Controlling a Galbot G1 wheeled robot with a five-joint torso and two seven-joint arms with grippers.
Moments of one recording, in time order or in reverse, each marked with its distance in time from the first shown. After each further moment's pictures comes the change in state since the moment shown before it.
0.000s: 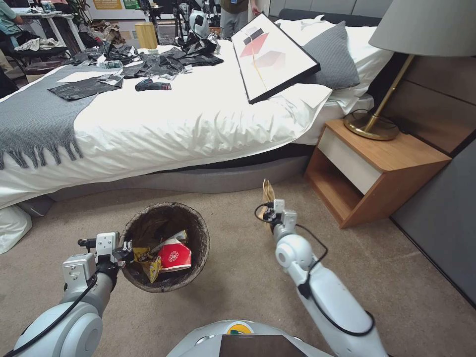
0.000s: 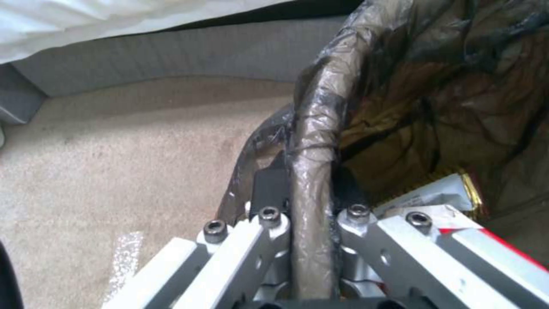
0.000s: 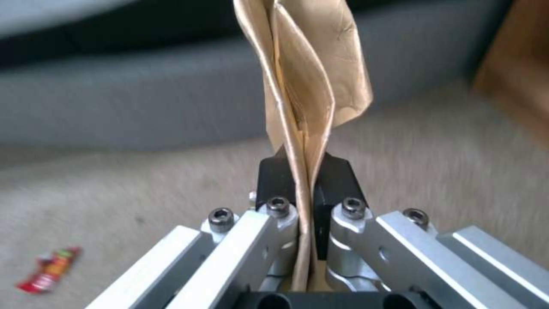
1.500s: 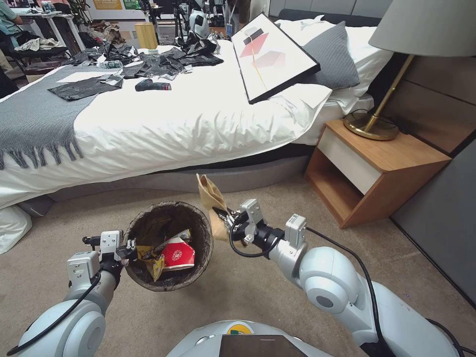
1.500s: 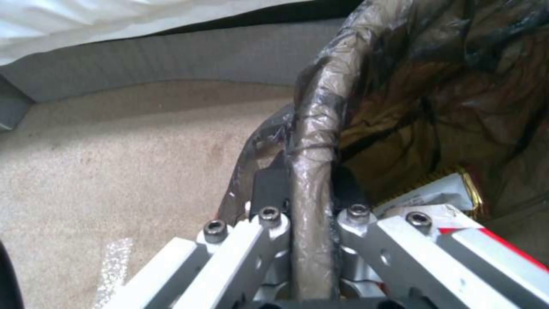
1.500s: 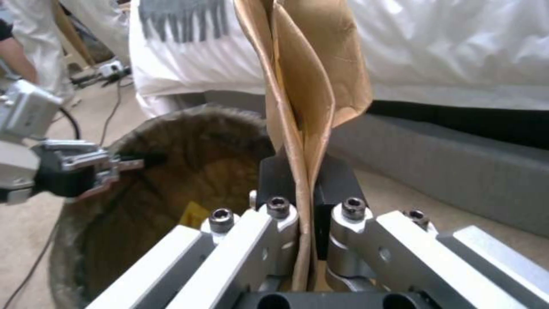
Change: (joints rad) left arm -0.011 0.008 0.024 0.000 0.002 0.000 0.001; right arm 0.059 -0.307 -0.250 0.520 0.241 -0.082 -0.260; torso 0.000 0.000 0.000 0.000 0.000
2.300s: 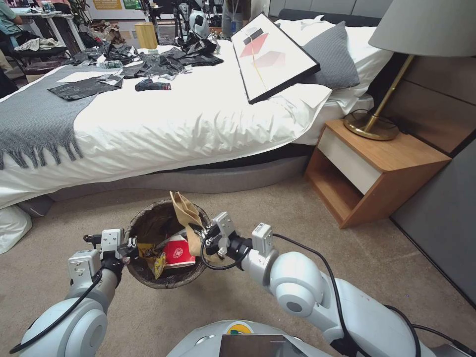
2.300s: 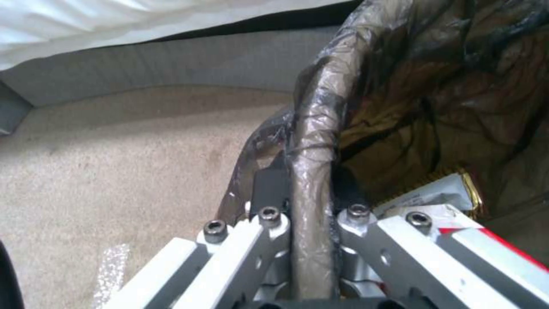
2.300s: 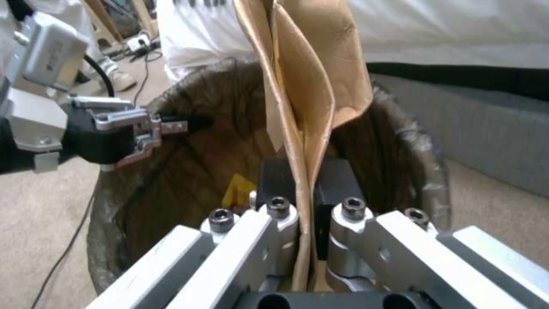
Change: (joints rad) left arm -0.015 -0.006 0.006 0.000 0.005 0.000 0.000; right arm 0.120 0.087 -0.218 -0.089 0.002 -0.013 0.070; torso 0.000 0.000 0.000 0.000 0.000
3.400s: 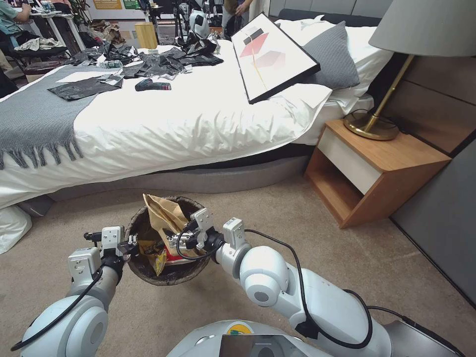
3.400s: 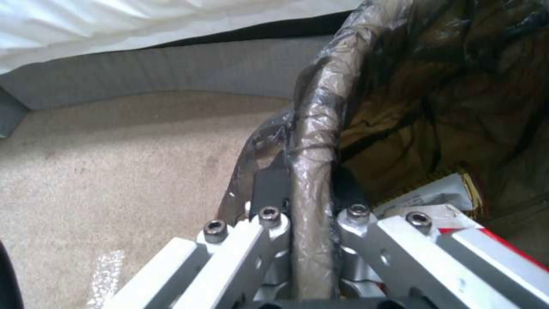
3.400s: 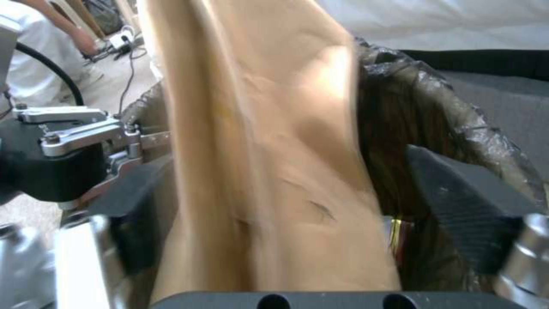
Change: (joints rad) left arm -0.019 -0.006 0.002 0.000 -0.005 0.000 0.000; right arm 0.113 0.165 -0.121 -0.128 0.044 -0.031 0.154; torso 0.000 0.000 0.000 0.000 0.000
